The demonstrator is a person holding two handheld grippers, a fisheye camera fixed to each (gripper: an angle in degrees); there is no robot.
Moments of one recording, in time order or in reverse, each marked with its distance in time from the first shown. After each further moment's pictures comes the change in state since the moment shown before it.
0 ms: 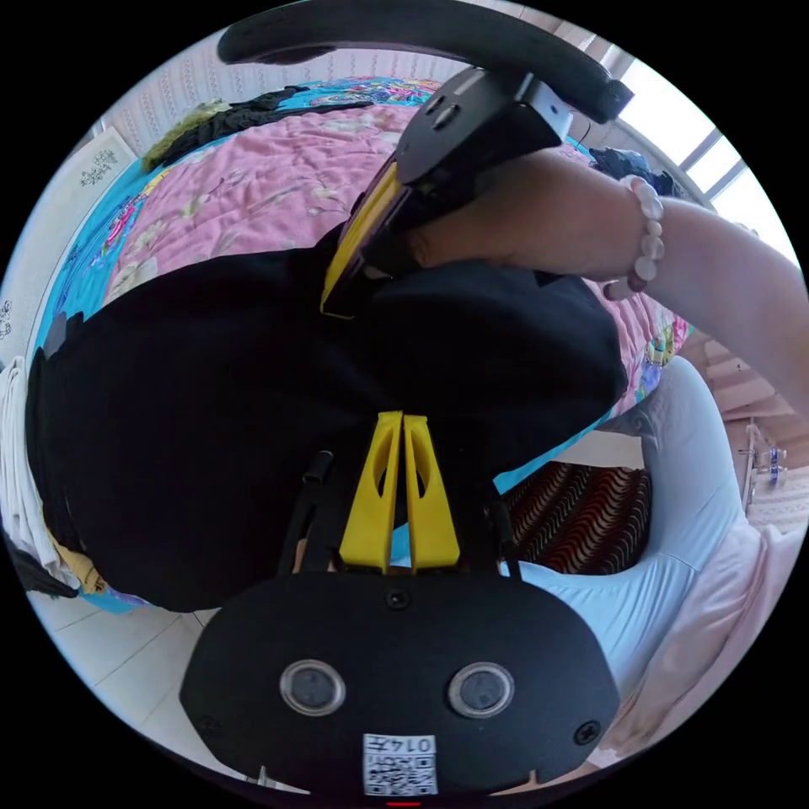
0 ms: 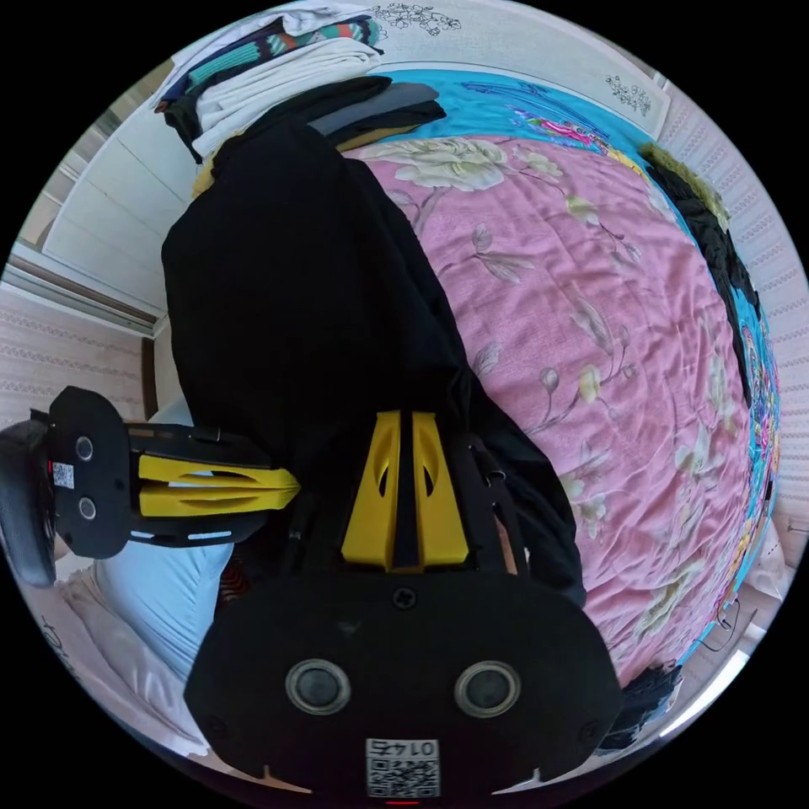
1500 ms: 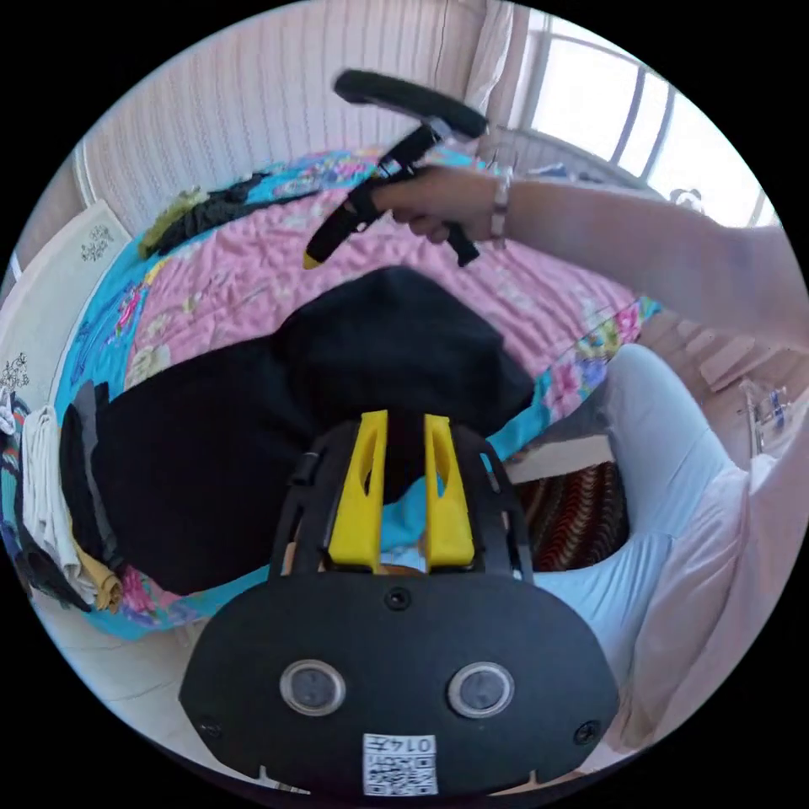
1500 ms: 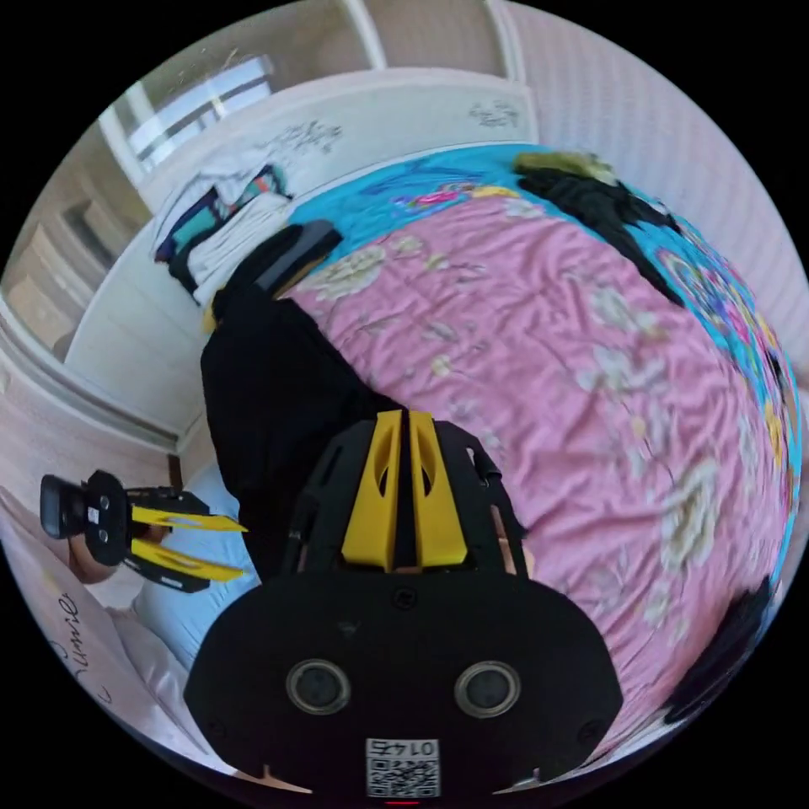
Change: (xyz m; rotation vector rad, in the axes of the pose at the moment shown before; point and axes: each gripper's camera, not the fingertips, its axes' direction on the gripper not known) left arm 0.206 0.050 0.007 0.224 -0.028 0.140; right arm 0.203 0.073 -0.374 0.331 -0.090 0.259
